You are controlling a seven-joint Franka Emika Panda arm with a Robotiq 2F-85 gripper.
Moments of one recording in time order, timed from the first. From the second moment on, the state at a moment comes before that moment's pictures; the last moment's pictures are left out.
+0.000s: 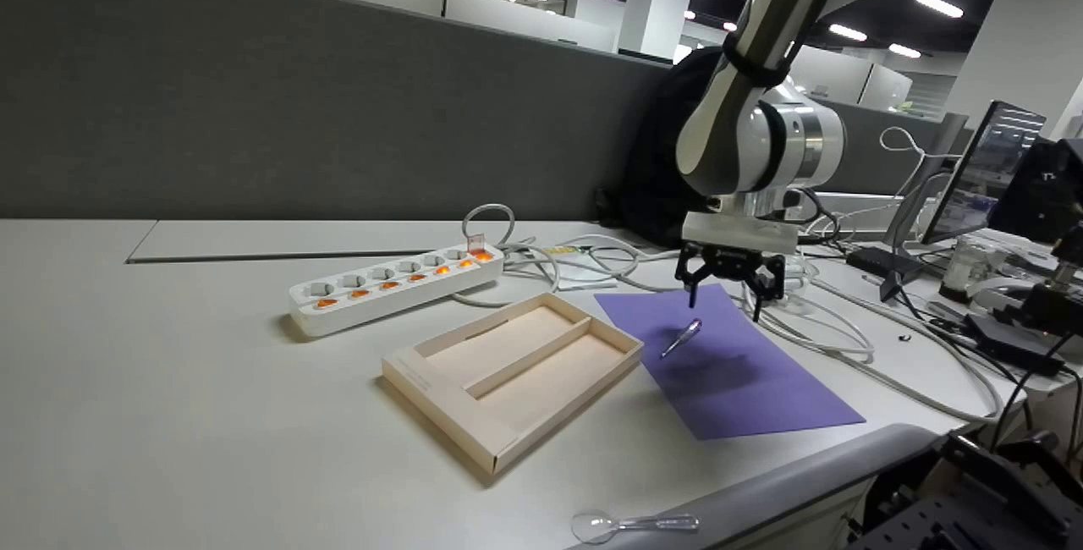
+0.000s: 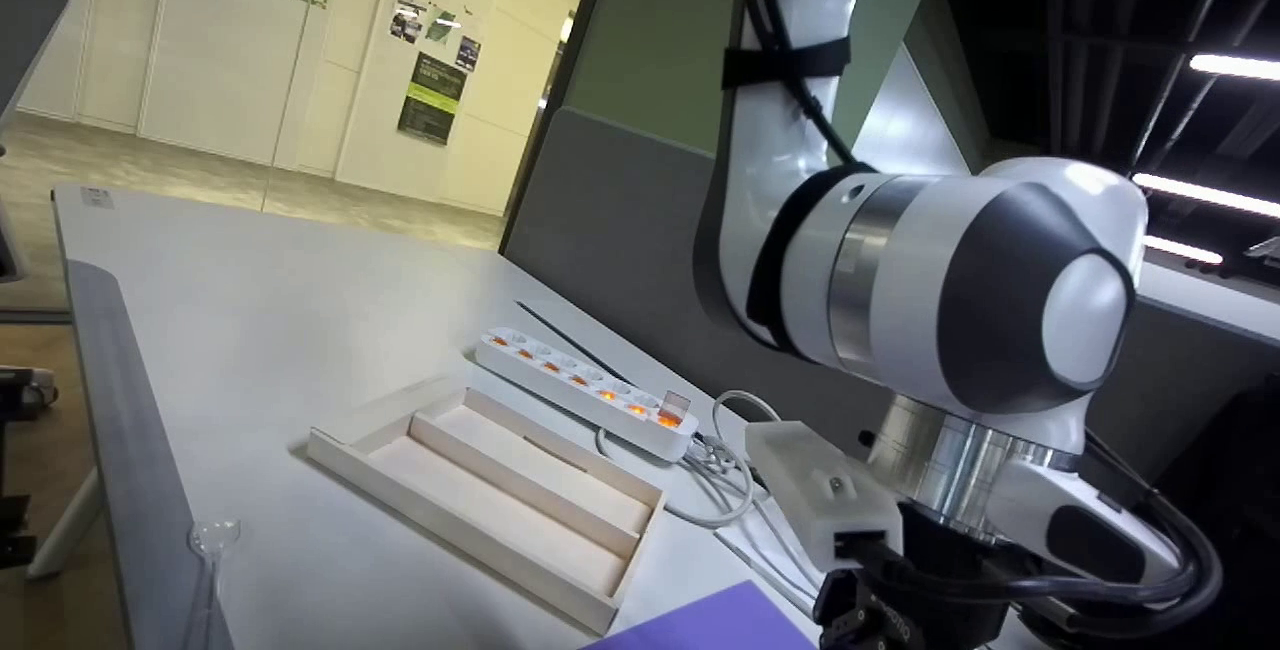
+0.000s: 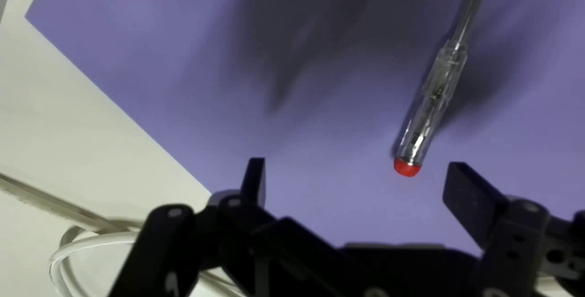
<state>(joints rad) -0.04 0.52 -0.35 -2.27 0.00 2.75 0.59</state>
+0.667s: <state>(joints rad) 0.06 0.64 -0.40 -2.26 0.12 2.94 0.68</state>
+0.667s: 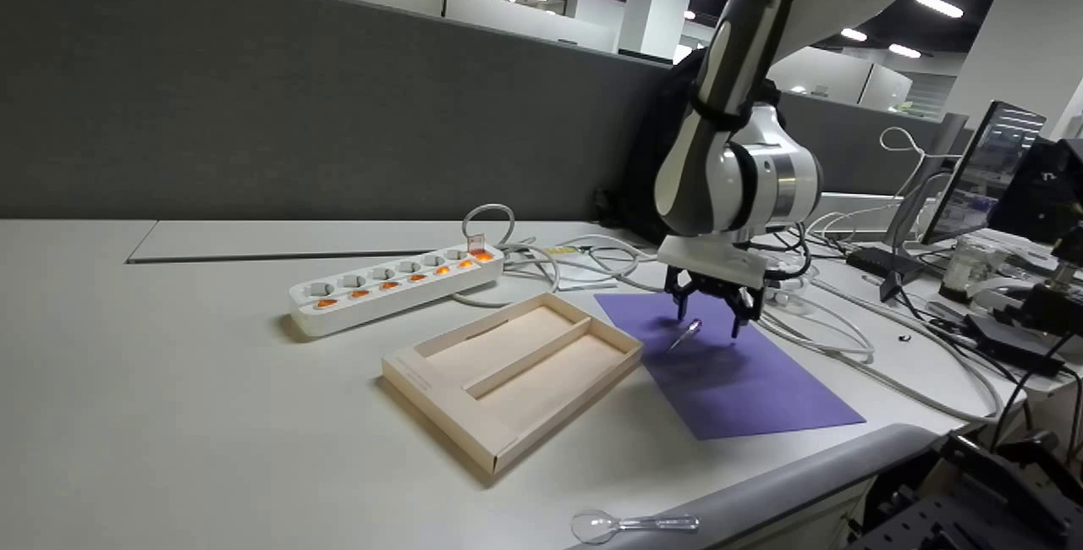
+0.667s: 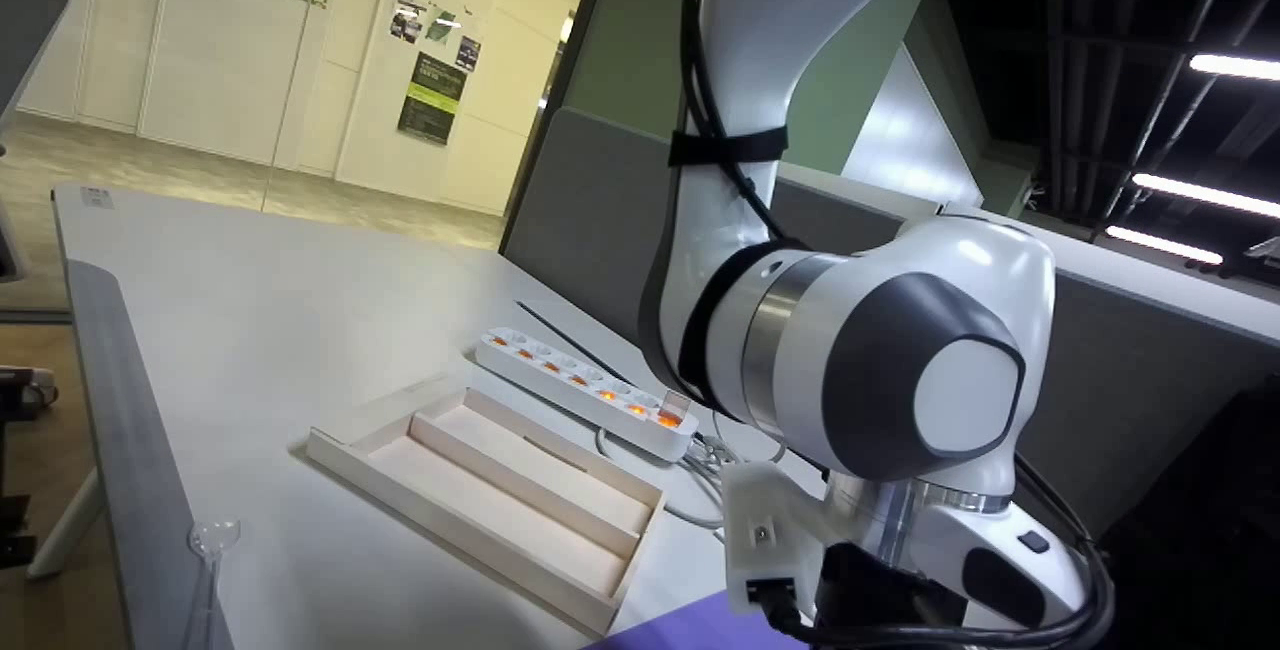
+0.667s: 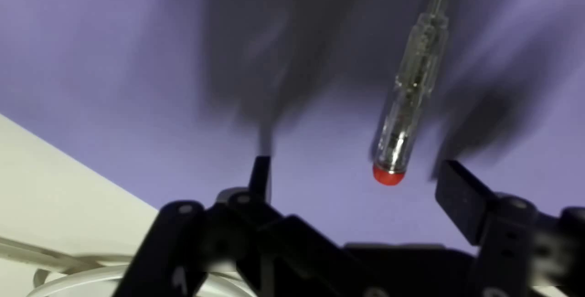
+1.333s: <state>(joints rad) 0.08 0.64 -0.38 -2.27 0.24 2.98 0.68</state>
